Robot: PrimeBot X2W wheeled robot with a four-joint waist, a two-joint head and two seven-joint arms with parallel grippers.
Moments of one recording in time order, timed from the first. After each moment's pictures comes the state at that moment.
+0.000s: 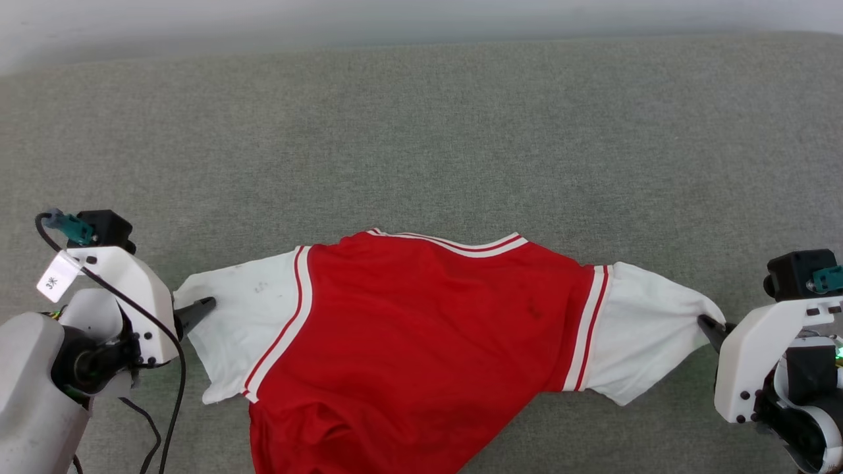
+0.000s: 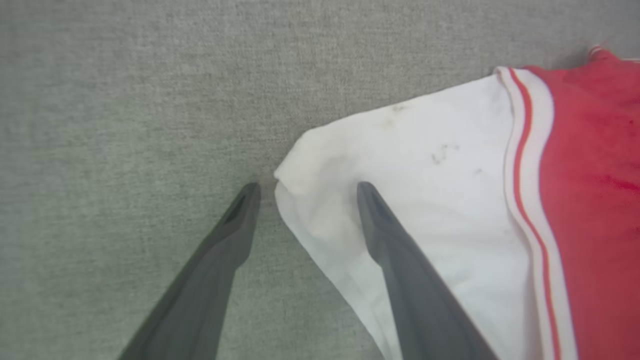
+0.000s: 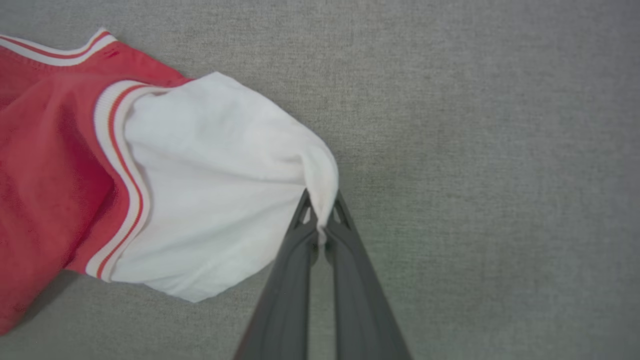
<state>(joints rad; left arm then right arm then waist) -0.51 0.65 -0.42 0.41 -0.95 -0.05 0.62 -0.13 -0.15 -0.12 -0.13 0.26 0.13 0.86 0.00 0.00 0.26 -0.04</state>
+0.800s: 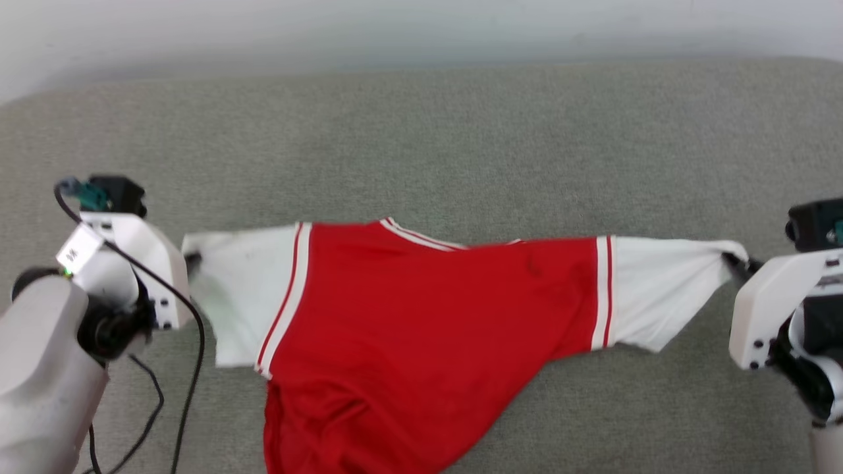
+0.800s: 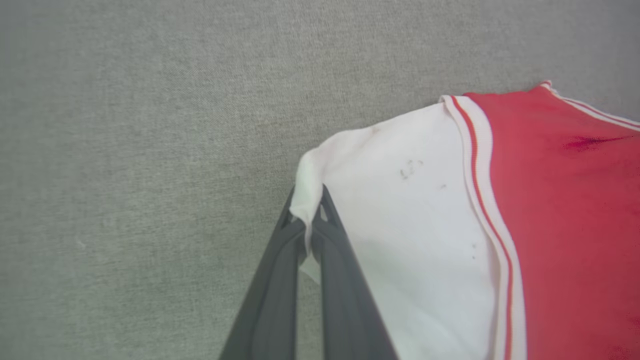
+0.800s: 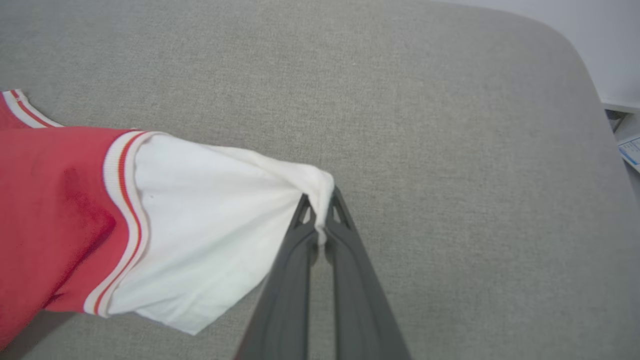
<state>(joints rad) -0.64 0.59 -0.50 0.57 -0.87 -0.09 0.51 -0.26 -0.21 -0.10 -0.04 0.21 0.13 0.72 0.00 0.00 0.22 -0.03</state>
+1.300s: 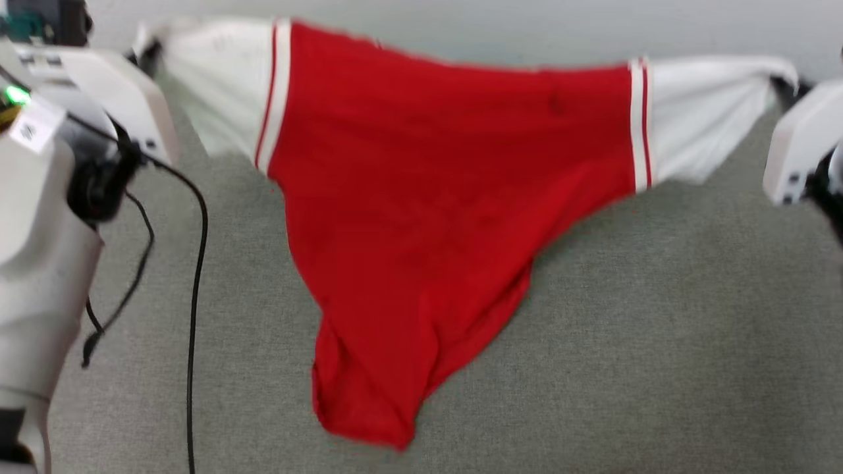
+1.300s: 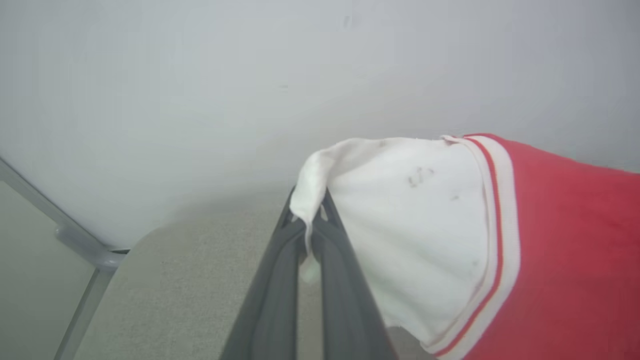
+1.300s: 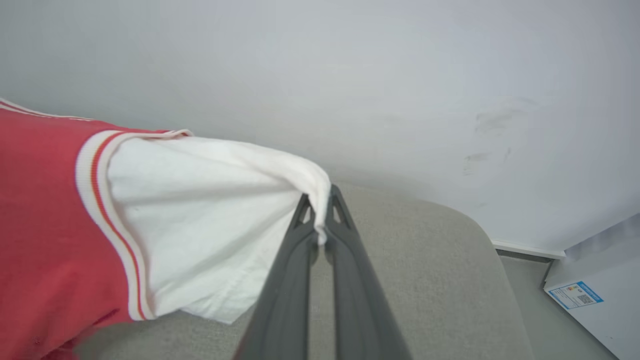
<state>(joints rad) -0.98 0.52 -0.48 0.67 -0.70 -0.01 0.19 -0.71 -0.30 -0.03 0.30 0.14 0.13 0.53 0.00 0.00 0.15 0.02</state>
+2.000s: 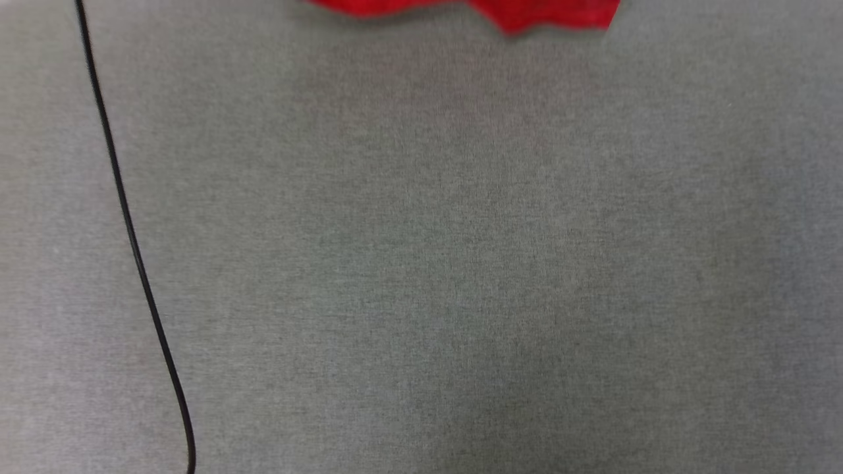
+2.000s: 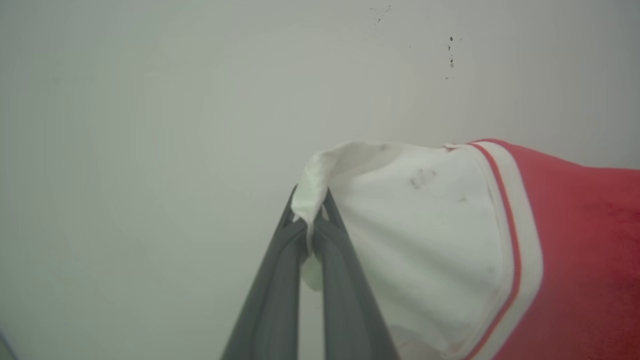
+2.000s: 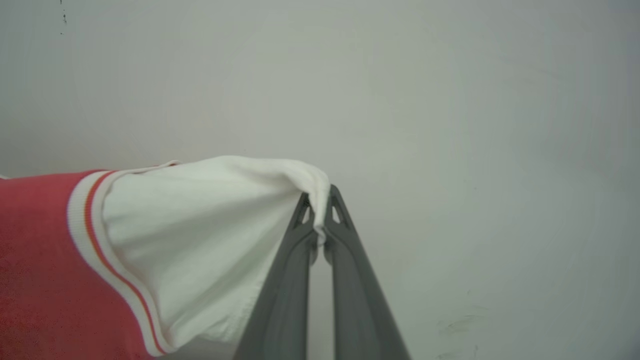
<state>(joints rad) -1.56 0.53 -0.45 0.82 -0.56 -0.01 -0.10 -1.55 -0.22 -0.09 0.68 -0.08 0.13 0.28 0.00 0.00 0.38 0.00</state>
